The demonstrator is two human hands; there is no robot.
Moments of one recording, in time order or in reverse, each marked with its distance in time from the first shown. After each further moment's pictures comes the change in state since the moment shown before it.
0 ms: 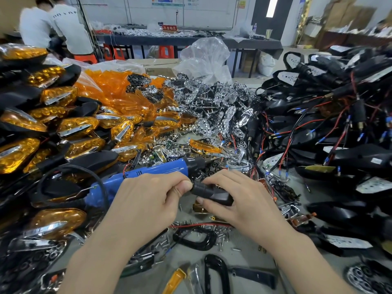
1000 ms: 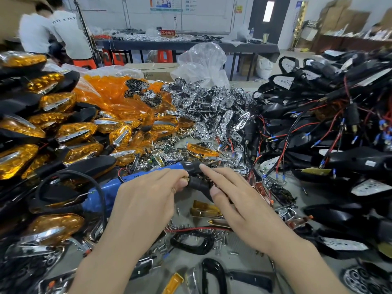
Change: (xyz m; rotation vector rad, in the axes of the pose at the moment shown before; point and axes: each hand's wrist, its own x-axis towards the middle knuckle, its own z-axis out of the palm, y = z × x) left_hand 0.003 0.008 0.006 0.083 0.266 0.166; right_hand -0.006 0.001 -0.007 0.242 -0.209 0.168
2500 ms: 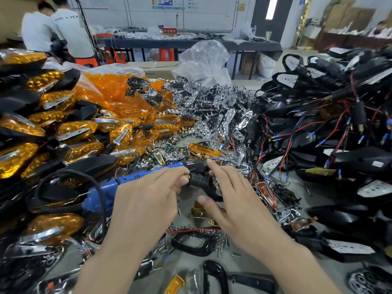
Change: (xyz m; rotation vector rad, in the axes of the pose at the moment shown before) left_hand -0.002 0.000 0.006 -0.035 0.069 -0.082; right_hand 0.004 -0.006 0.014 -0.232 0.040 0.000
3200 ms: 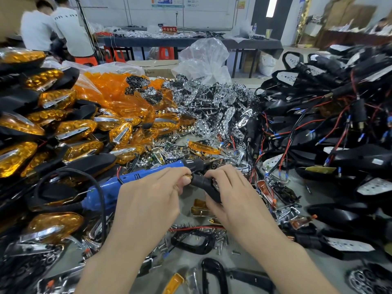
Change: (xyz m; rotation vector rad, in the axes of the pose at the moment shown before) left_hand 0.001 0.005 0.001 0.014 -0.012 0.033; right_hand 0.005 -0.011 -0.006 -0.081 0.049 0.062
